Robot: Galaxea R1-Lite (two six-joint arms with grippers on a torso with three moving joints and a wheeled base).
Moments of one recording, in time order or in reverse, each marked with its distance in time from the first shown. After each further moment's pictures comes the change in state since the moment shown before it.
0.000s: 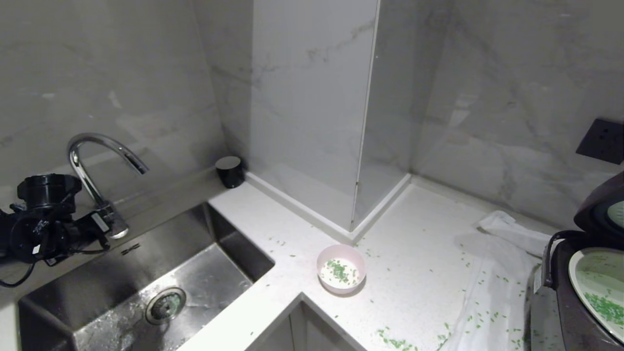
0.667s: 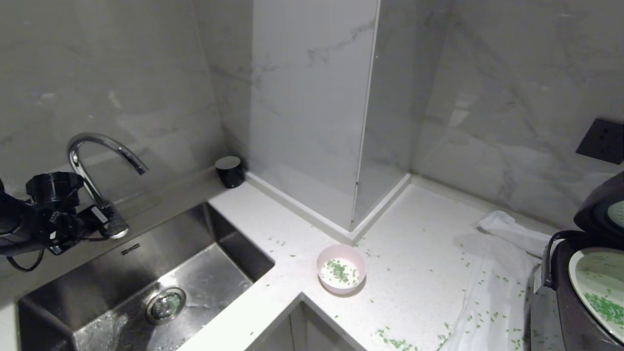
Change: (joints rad) left arm 0.063 0.201 -0.235 -0.001 -0.013 -0.002; right arm 0.000 0.000 0.000 0.000 0.000 0.001
